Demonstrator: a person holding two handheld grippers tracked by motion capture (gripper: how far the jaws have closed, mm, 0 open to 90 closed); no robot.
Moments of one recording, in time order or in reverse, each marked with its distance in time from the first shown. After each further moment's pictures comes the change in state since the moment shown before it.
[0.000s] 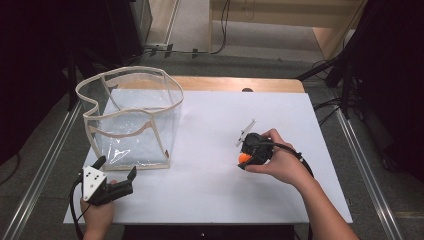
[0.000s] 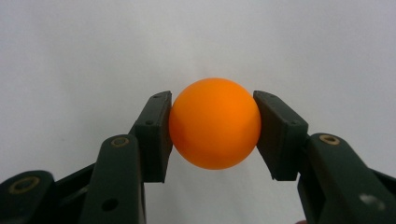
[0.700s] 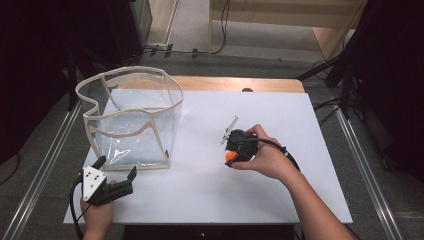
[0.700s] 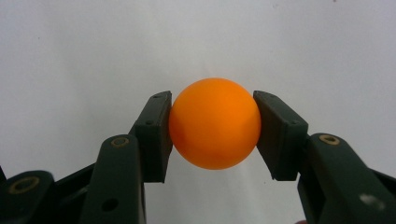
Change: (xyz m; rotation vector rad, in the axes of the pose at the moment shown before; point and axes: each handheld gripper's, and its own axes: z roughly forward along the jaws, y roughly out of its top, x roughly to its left) left arm 0.000 0.000 0.000 -0.002 -0.002 0.002; right arm 0.010 0.037 0.003 -0.001 0.019 -0.056
